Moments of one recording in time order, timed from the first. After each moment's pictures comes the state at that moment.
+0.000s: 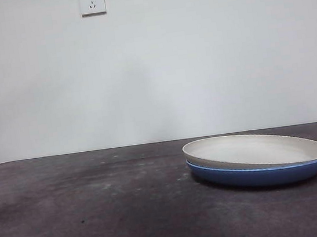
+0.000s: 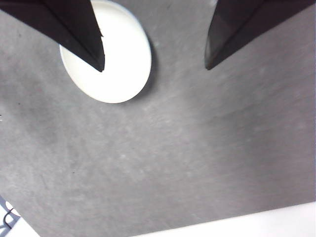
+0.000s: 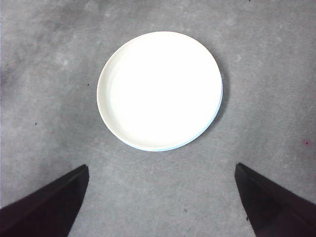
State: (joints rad) left arm -0.47 1.70 2.11 -1.07 0.21 -0.10; right arm 0.07 0.77 1.01 -1.04 -0.36 0.00
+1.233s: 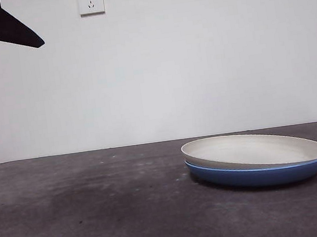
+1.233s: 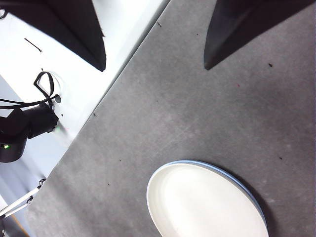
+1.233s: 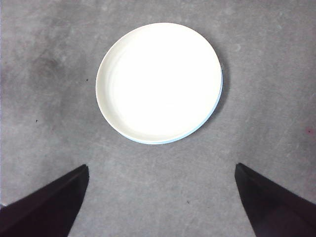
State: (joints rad) left arm -0.47 1.07 1.02 -0.84 0.63 0.01; right arm 0.07 0.77 1.01 -1.07 -0.36 0.03
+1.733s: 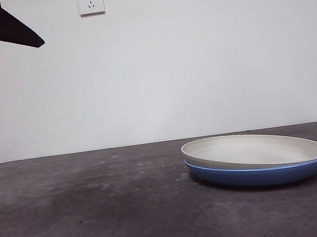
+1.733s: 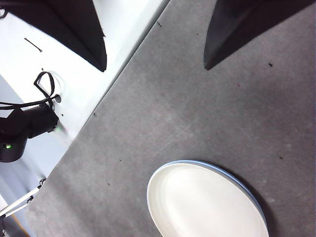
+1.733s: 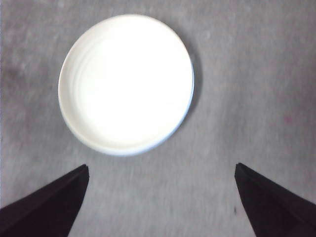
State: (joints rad) left arm -0.47 1.07 1.02 -0.84 0.63 0.01; right arm 0.07 0.91 1.01 -0.99 -0.27 0.11
